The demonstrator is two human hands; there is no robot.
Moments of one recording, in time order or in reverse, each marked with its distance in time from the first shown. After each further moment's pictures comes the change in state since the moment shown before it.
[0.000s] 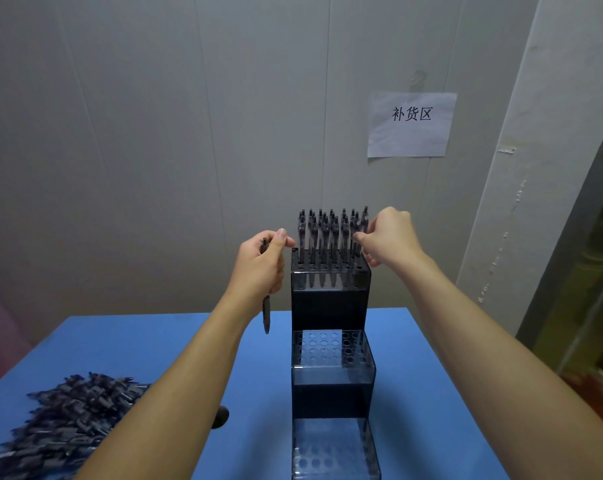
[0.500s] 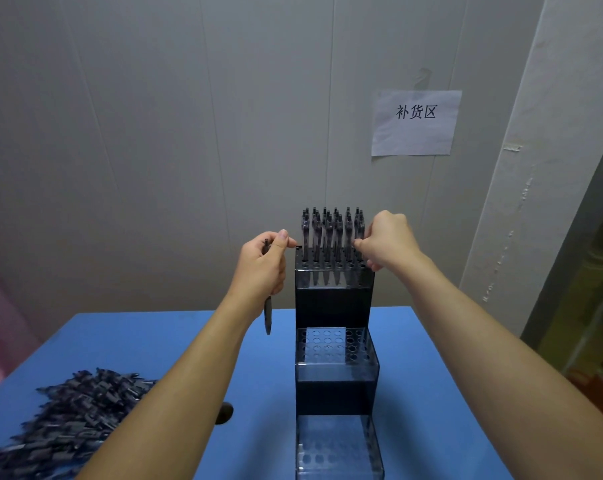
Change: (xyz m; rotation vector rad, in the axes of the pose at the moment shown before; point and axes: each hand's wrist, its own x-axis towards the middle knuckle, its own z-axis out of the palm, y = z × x) left_hand -0.009 0.003 -0.003 0.036 0.009 0.005; right_hand -0.009 -0.006 0.002 -0.078 -0.056 -0.008
